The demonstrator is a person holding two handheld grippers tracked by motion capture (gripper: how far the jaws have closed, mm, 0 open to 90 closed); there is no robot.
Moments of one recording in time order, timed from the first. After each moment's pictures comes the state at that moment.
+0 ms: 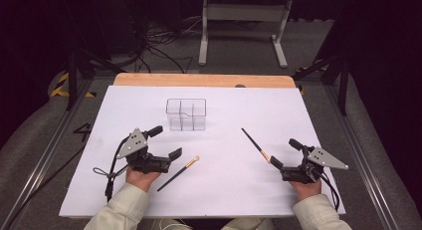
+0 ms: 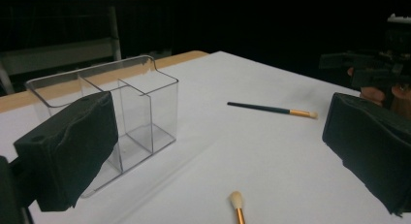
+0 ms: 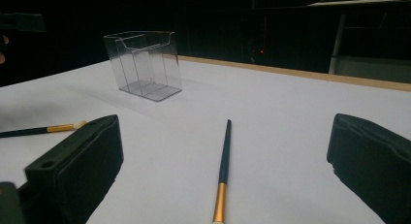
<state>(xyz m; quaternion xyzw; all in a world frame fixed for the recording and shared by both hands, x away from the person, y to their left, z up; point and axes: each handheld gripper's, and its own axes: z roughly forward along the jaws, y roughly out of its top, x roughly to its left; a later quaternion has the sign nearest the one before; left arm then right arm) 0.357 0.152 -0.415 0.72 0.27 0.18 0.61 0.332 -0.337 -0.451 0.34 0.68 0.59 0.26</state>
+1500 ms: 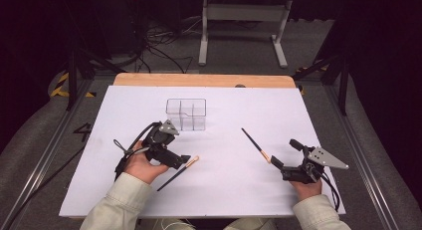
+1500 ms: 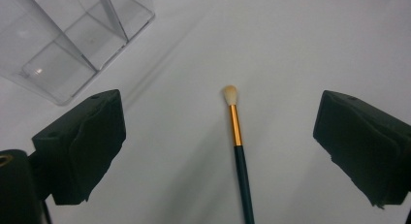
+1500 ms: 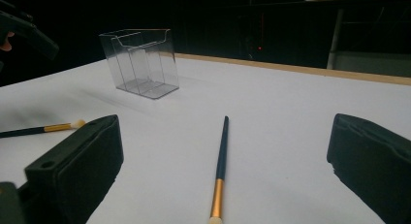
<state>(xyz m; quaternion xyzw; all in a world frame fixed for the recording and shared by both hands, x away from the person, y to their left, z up) 0.388 0.109 -0.380 0.90 0.30 0.06 0.32 0.333 -0.339 -0.452 0.35 0.68 0.59 0.26</state>
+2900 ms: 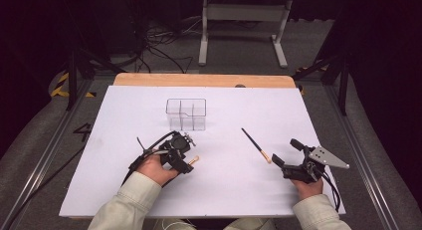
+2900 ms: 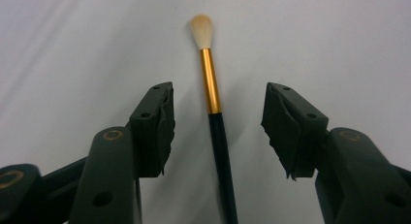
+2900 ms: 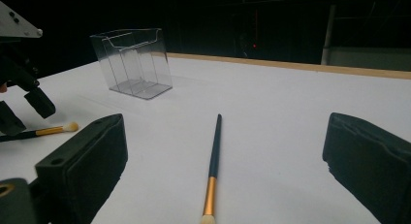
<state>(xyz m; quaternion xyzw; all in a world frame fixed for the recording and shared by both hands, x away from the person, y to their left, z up) 0.396 0.069 -0.418 0.94 0.28 -0.01 0.17 0.334 -0.342 -0.453 0.37 0.67 0.59 0.26</state>
